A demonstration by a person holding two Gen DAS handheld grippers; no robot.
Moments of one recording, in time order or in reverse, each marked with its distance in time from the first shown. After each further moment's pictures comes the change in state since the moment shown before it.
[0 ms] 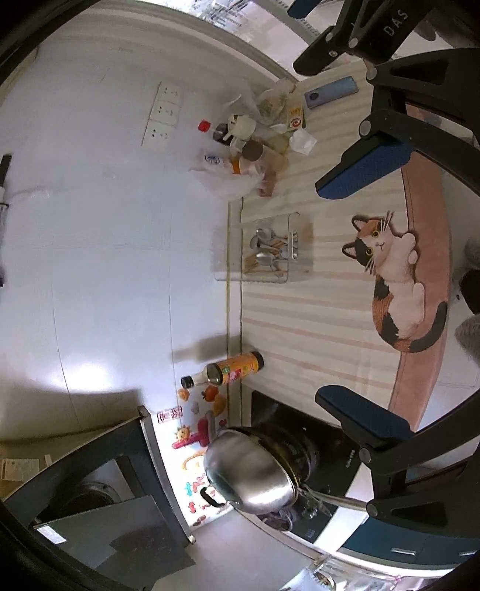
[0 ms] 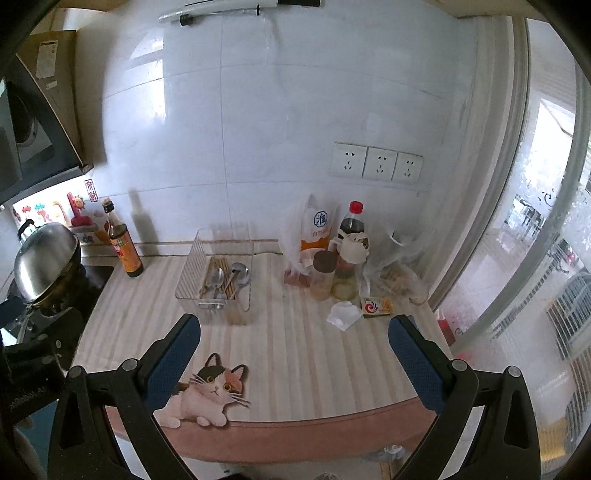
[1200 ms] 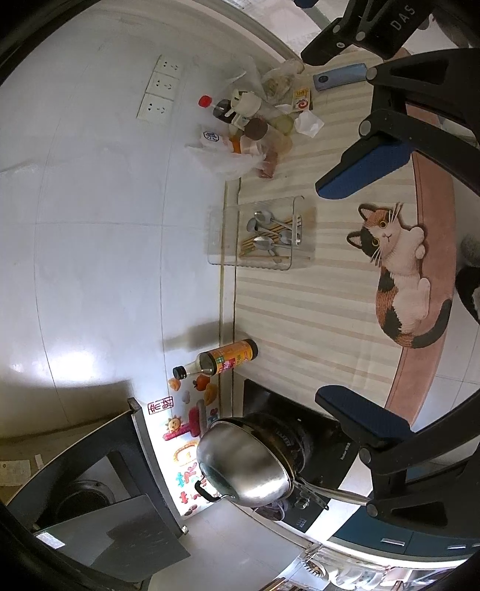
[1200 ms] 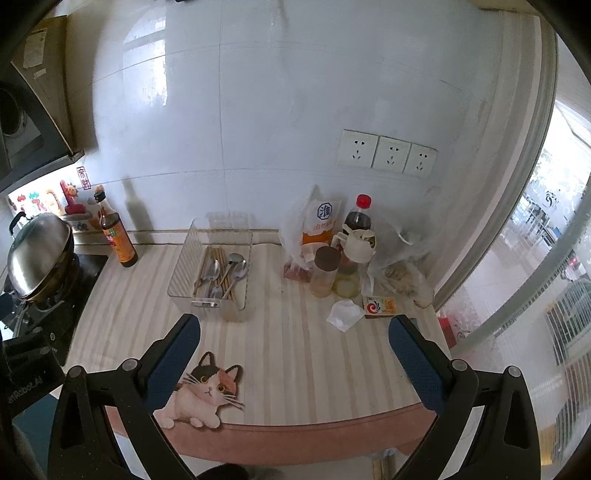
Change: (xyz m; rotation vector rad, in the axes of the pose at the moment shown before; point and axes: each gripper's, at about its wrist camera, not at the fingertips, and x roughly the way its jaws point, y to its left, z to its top) left arm 0.029 -0.007 0.020 -0.031 0.050 0.073; right arm 0.040 0.000 0.028 -0.037 0.084 0.007
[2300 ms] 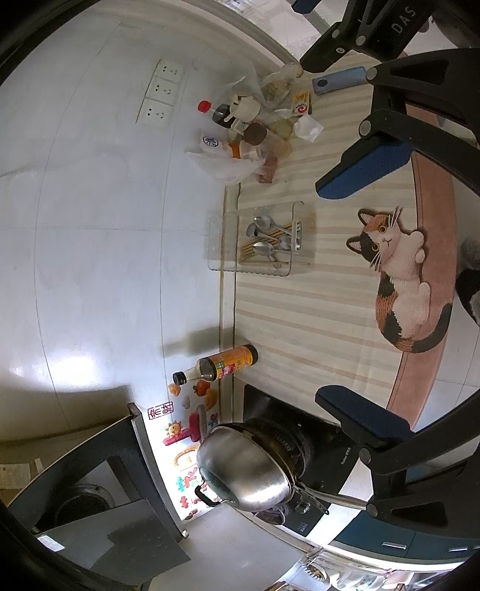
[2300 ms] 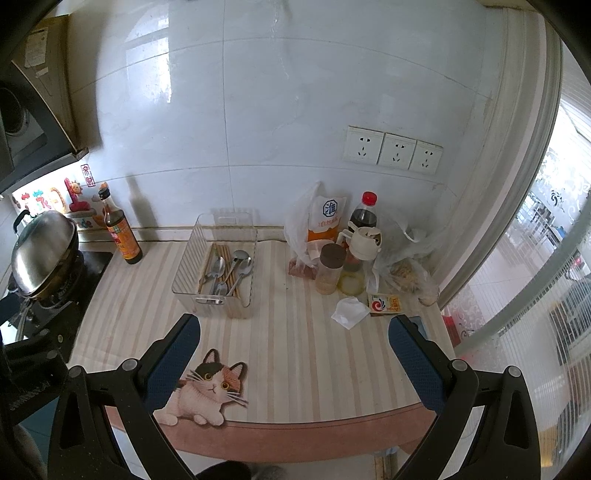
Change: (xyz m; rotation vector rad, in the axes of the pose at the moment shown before) left arm 0.000 -0.007 0.001 -0.012 0.001 0.000; right arm 0.001 0.005 -0.005 -0.005 0.011 0.017
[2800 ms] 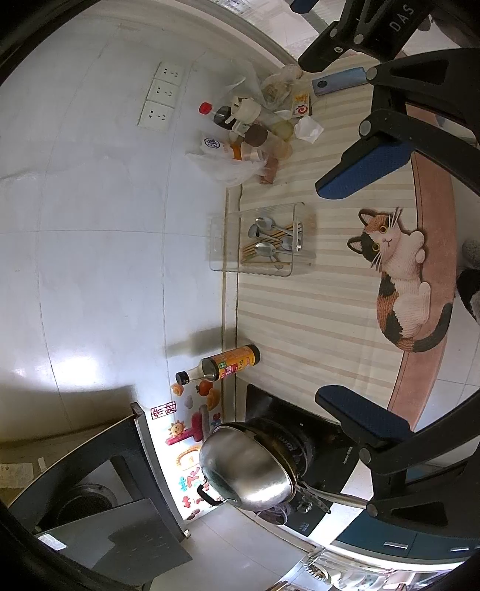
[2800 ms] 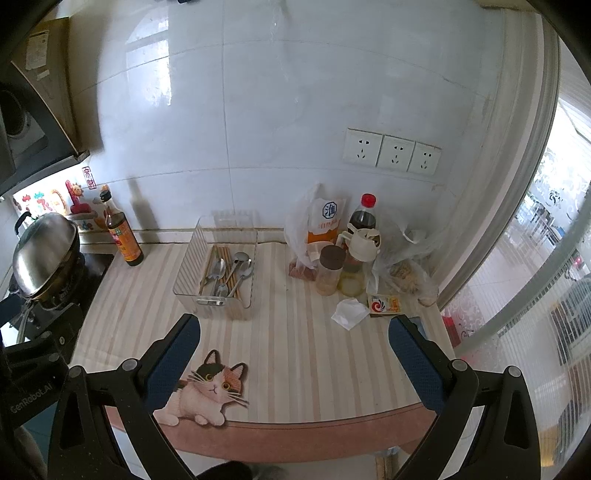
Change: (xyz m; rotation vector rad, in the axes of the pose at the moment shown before) left arm -0.004 -0.002 0.001 -0.002 -0.006 0.001; right arm -0.003 0.002 0.004 0.001 -0.005 0.000
